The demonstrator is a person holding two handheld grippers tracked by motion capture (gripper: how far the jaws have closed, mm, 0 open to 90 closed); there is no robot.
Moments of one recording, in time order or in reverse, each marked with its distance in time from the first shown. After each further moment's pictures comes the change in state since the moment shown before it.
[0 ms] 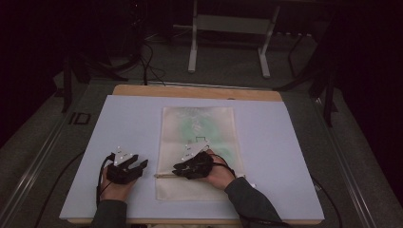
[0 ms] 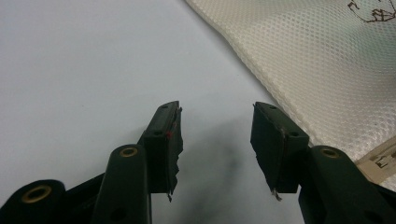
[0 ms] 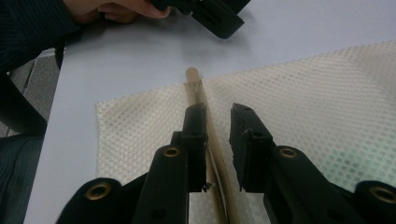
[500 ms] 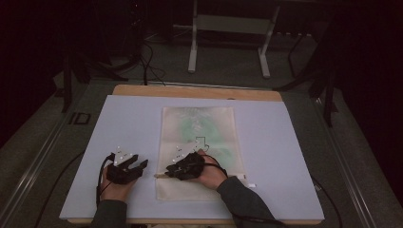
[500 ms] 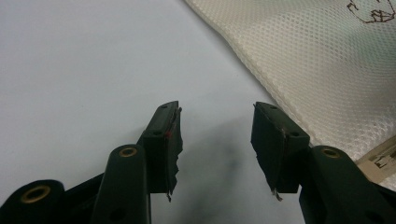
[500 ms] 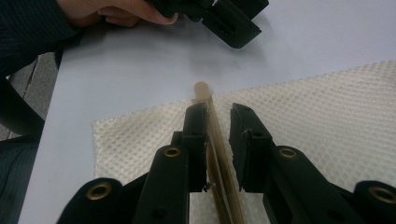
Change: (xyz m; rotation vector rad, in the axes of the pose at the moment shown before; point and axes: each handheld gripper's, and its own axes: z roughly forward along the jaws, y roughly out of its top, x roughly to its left) left arm 0.000 0.000 0.000 -0.001 -0.001 -0.003; right arm 0.003 0.011 0.023 0.016 0.021 -0.017
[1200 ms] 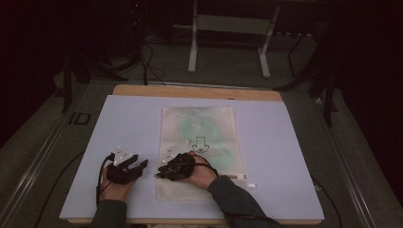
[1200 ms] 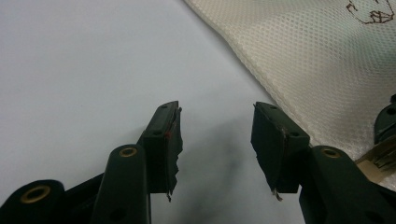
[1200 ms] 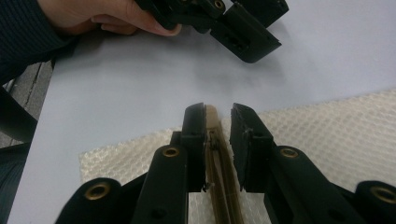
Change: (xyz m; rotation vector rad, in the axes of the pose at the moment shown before) left arm 0.001 0.000 0.000 -0.002 -0.004 -0.003; right arm 0.001 0.012 0.027 0.016 0.029 0.003
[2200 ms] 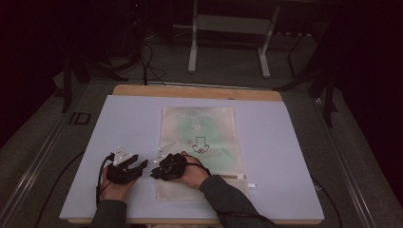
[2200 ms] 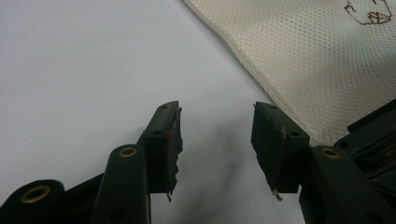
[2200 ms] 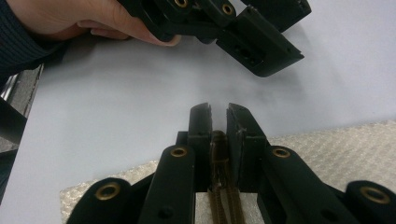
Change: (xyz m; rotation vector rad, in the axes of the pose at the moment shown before) left arm 0.000 0.000 0.000 -0.001 -0.006 -0.002; right arm -0.001 0.010 0.022 0.031 0.019 0.002
